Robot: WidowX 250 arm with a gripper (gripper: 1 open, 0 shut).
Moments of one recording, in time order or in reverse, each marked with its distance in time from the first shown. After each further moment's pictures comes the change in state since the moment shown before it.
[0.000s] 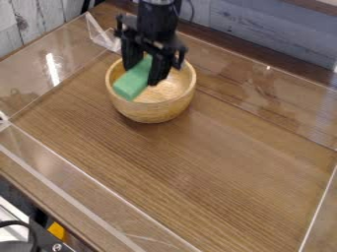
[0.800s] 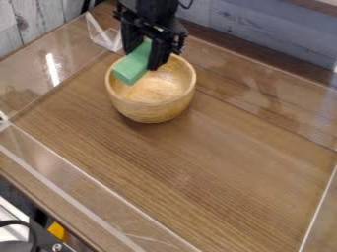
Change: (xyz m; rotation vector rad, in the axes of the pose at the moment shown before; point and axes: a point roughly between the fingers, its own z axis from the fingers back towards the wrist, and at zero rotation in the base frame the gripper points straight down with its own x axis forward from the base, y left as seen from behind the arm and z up) arm 0.008 0.006 0.008 0.038 -0.054 -0.014
